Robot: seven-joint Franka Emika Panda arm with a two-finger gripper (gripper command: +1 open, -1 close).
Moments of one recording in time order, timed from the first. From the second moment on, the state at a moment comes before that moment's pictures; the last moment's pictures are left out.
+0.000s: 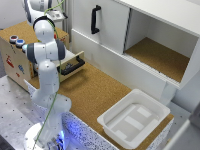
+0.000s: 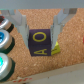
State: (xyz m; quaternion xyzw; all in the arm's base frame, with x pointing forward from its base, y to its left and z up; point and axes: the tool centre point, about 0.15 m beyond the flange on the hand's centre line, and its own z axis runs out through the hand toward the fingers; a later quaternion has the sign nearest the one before) arm 0.285 0.418 0.513 -0.76 -0.64 0.06 0.09
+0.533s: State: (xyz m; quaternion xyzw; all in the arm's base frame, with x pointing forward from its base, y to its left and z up) arm 0.261 0.350 0.489 -0.73 -0.67 0.10 0.05
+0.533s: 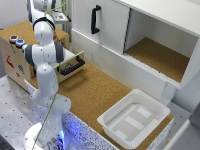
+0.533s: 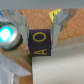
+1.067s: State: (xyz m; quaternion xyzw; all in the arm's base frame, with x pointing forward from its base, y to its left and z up) arm 0.267 0.279 0.411 -0.71 -0.70 0.04 0.03
